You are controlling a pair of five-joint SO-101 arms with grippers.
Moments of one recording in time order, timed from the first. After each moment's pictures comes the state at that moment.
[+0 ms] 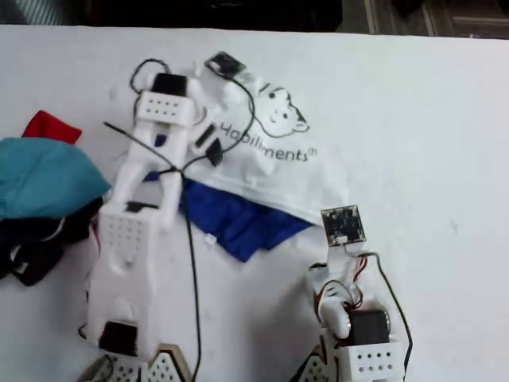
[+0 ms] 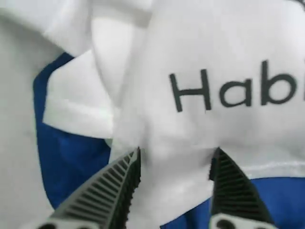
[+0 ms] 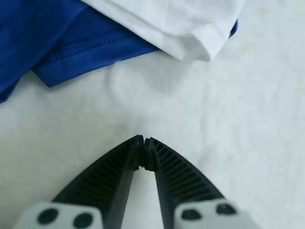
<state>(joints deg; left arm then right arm) 4.5 53.5 -55.5 93.5 -22.6 -7.9 -102.7 96.4 72.7 6.1</state>
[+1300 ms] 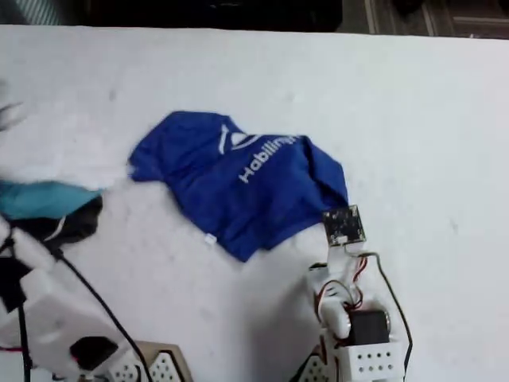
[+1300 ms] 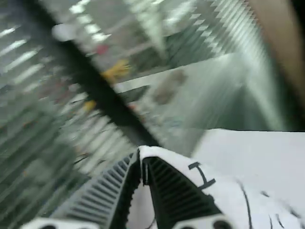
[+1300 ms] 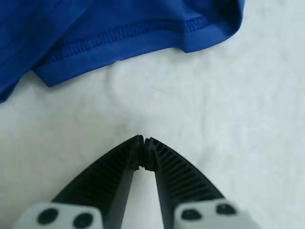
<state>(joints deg) -50.6 14.1 -78.9 80.2 -28.2 -7.9 -102.7 96.4 72.7 6.1</state>
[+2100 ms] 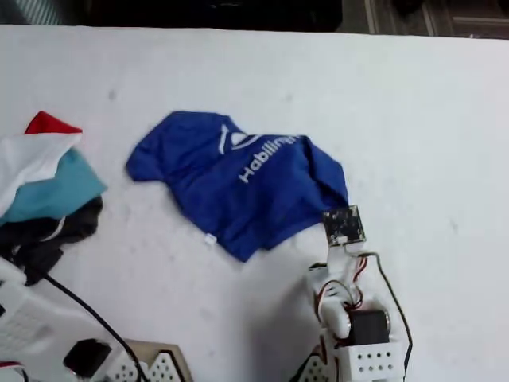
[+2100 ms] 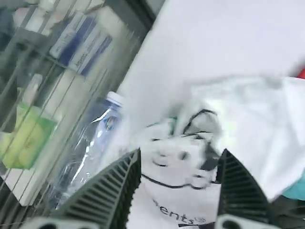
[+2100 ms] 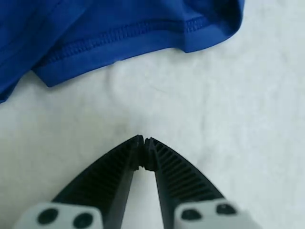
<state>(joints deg) -61.1 14.6 -64.2 101.4 -32.8 -7.9 -102.7 96.4 72.7 6.1</state>
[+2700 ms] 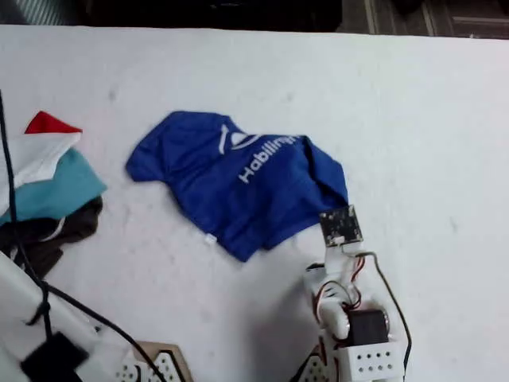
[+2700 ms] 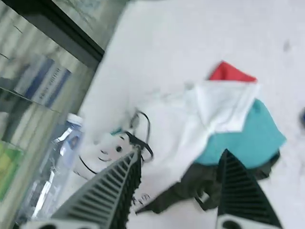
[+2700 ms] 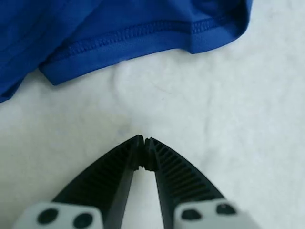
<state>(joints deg) -47.2 -22.7 -27.5 102.2 -29.2 -9.2 -102.7 96.4 72.7 6.1</state>
